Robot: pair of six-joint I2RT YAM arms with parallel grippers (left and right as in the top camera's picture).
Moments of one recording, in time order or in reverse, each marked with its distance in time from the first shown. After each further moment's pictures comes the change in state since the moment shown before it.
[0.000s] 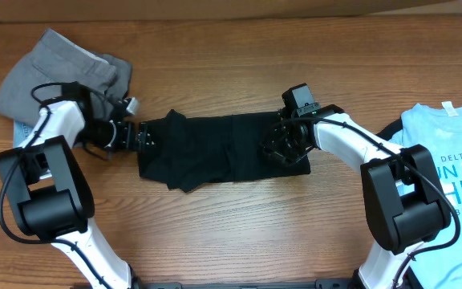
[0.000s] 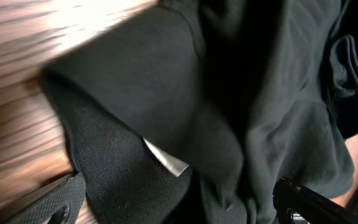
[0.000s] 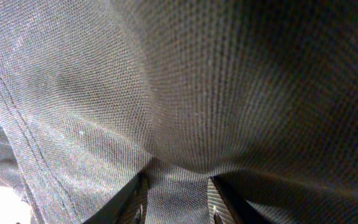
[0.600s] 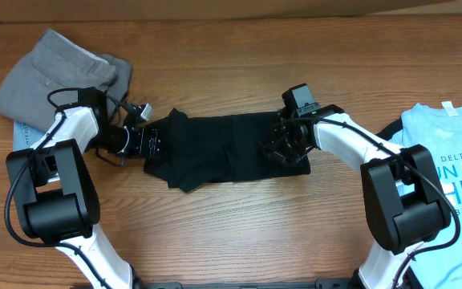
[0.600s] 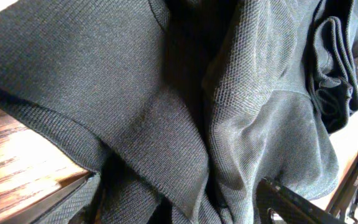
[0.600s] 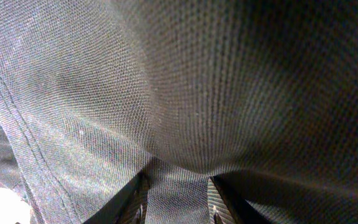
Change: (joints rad) left arm -0.049 -0.031 -0.084 0.037 0.037 -0.054; right arm 0.000 0.000 0.000 0.000 0.000 -0.002
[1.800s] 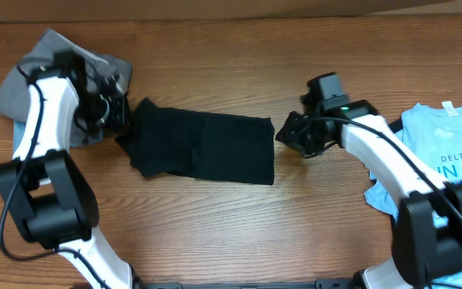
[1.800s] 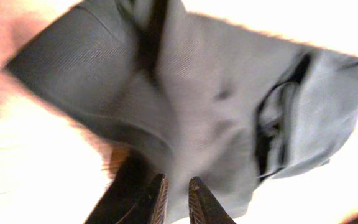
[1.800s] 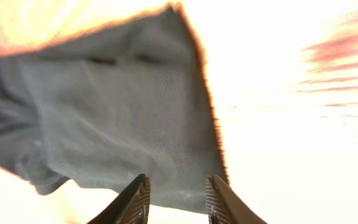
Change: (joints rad) left arm 0.013 -0.041 0.396 -0.316 -0.254 -0.251; right arm -0.095 -0.220 0.002 -0.113 0.061 -0.047
